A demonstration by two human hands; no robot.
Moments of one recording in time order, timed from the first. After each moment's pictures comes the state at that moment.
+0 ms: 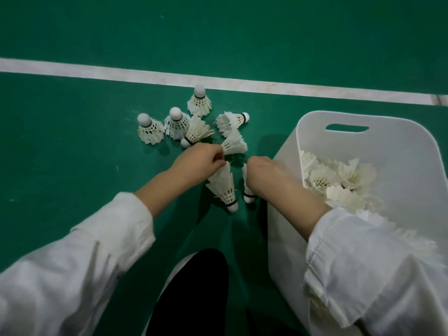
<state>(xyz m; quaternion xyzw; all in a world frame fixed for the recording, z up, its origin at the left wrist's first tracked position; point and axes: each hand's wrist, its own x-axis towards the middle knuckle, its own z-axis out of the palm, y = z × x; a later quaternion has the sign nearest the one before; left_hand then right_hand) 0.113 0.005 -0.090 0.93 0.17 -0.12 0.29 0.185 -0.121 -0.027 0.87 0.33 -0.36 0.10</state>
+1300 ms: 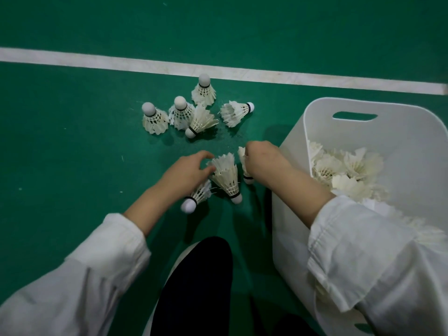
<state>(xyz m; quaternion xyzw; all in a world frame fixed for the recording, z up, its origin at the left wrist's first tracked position) 0.060 0.000 -0.095 0.86 0.29 -0.15 0.38 0.183 -0.113 -0.043 0.89 0.35 -0.30 0.02</state>
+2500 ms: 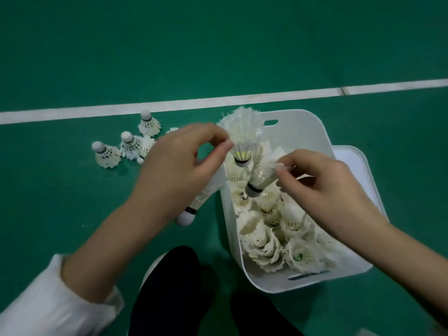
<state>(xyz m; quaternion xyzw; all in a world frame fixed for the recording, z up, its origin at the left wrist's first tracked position) 0.078 -0.104 0.100 0.90 0.10 0.17 0.40 0.150 -0.292 0.126 0.90 0.28 -0.14 -0.31</state>
